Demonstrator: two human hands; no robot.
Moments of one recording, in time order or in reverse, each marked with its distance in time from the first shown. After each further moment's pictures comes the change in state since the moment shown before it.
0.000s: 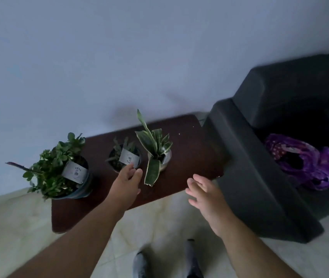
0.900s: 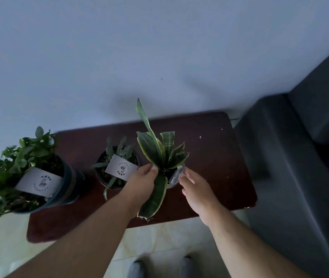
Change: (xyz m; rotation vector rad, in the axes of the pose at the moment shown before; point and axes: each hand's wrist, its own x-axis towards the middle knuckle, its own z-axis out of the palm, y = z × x) left_hand 0.138 0.005 0.084 -0.044 0.010 -0.224; right_hand 0.223 0.018 0.024 -0.127 -0.250 0.051
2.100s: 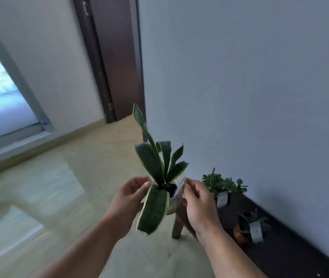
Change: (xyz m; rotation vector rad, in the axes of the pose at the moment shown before) left_hand -0.486 -0.135 -0.274 -0.833 0.807 0.420; right_hand -0.398 -0.131 0.305 -0.328 -0.627 -0.571
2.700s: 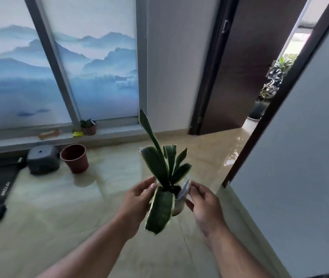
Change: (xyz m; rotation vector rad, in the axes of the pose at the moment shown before) left_hand 0.063 0.064 -0.443 -0.268 0.391 0.067; right_hand 0.032 -0.048 0.481 -0.018 -0.445 0.005
